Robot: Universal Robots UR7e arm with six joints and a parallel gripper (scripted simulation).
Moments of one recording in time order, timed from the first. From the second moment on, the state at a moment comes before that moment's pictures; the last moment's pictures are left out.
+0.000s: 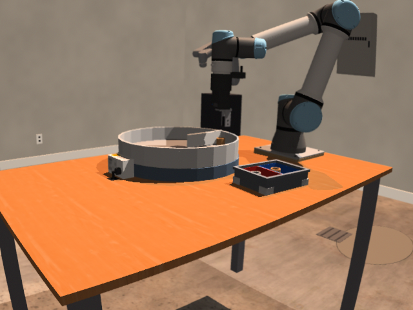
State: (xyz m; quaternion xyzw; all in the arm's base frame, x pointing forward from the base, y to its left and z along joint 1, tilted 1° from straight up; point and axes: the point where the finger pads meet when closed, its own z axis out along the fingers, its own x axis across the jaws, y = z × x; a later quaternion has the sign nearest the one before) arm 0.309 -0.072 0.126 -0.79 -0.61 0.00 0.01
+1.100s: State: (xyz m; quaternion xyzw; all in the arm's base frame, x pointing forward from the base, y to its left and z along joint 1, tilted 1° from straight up) arm 0.295 -0.101 0.093 -0.79 -0.61 -0.01 0.01
